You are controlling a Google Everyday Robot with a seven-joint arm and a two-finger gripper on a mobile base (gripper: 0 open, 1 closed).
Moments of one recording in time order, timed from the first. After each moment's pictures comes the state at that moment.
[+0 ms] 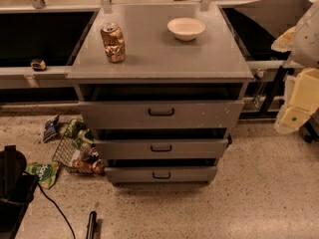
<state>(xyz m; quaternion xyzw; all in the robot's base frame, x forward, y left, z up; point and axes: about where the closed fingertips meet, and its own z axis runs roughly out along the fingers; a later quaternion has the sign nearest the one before) 0.438 -0.217 0.976 -0.60 0.78 -0.03 0.16</state>
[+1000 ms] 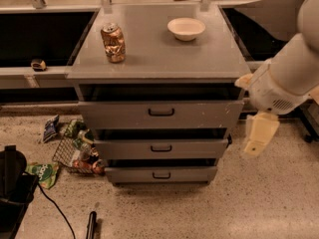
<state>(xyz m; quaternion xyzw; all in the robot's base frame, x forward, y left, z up) 0.462 -0.187 0.871 -0.65 0.74 0.00 0.17</state>
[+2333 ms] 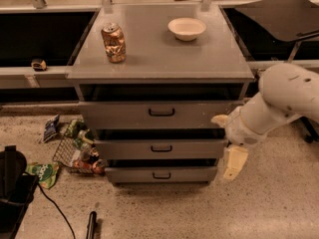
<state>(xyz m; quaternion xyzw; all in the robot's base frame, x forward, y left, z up) 0.479 -0.168 0.724 -0.67 0.71 0.10 0.17</state>
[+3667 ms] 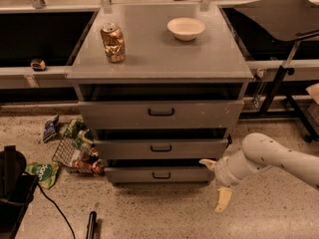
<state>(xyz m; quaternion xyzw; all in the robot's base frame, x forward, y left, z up) 0.479 -0.174 0.483 -0.71 0.65 0.19 0.20</state>
